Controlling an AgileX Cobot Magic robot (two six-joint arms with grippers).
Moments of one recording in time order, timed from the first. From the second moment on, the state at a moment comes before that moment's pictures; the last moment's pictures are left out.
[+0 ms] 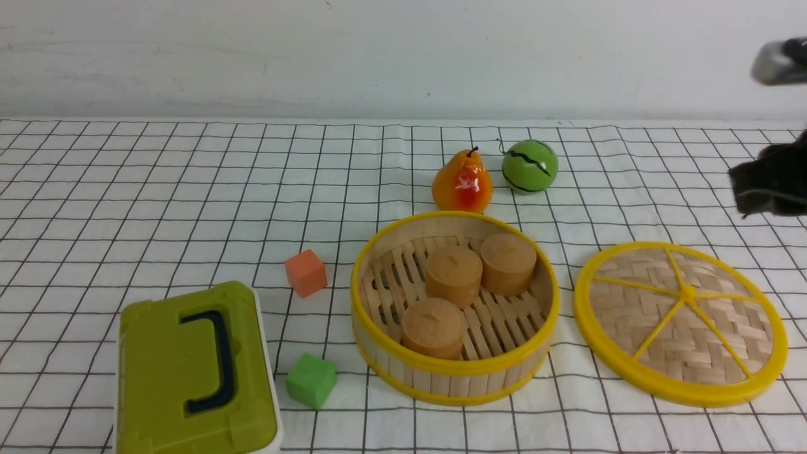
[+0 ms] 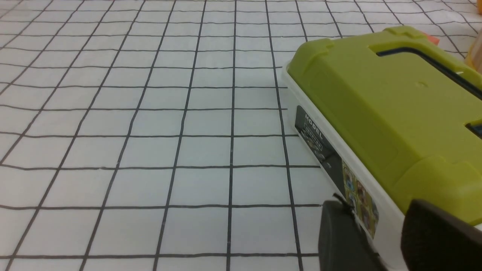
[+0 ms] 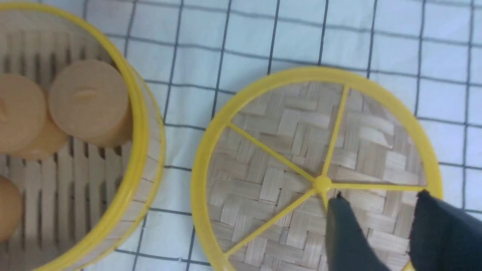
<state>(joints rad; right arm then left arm) 0.00 1.33 -1.18 0.19 0.73 -0.14 0.01 -0.01 0.03 -0.05 0.35 0.03</state>
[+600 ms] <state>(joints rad) 0.00 0.49 -0.69 0.21 0.56 -0.14 0.01 -0.01 0.03 -0.05 0.35 0.03</state>
